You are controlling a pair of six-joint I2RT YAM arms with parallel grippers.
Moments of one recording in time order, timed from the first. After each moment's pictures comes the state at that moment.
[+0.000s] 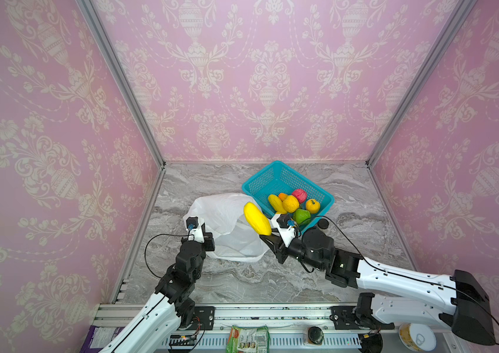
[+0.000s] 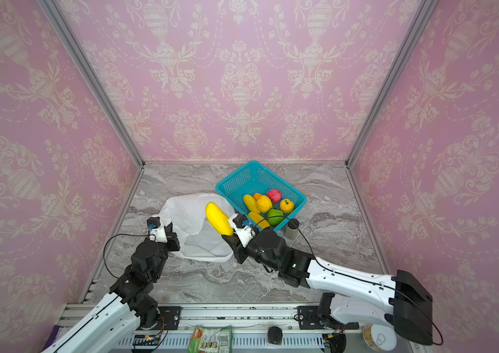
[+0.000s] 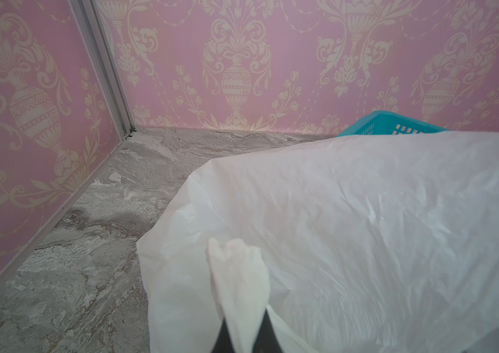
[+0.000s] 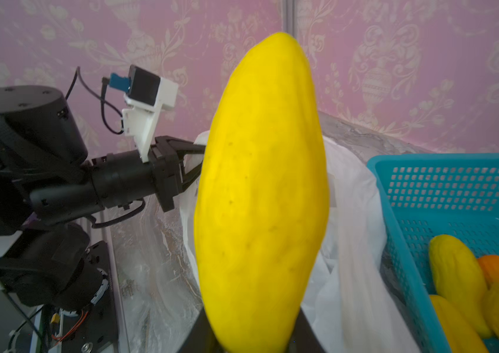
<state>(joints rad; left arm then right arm) -0.48 0.53 0.23 0.06 -0.49 -0.17 1.00 1.07 0.69 0.21 0.15 0.16</state>
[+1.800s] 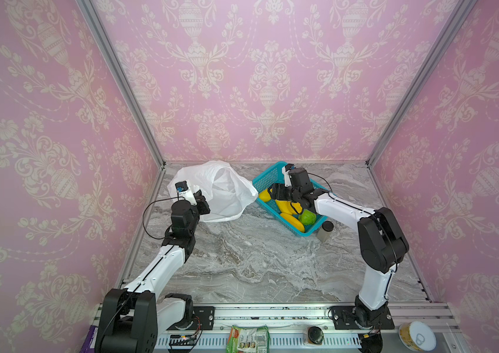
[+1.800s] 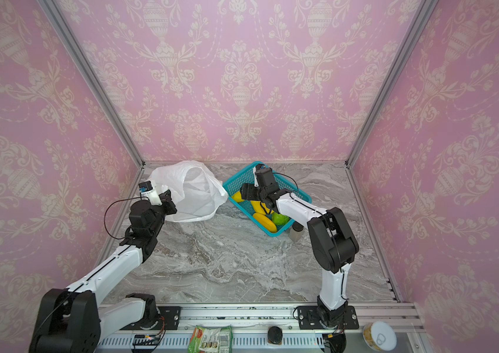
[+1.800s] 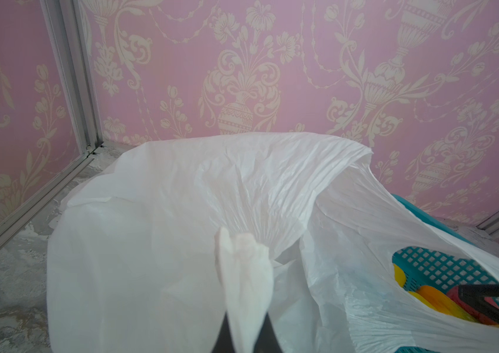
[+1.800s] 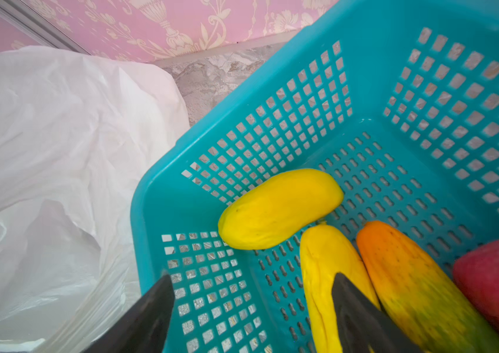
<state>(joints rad) -0.09 1.14 0.54 0.43 -0.04 -0.31 0.47 1.85 1.33 -0.10 -0.08 0.47</state>
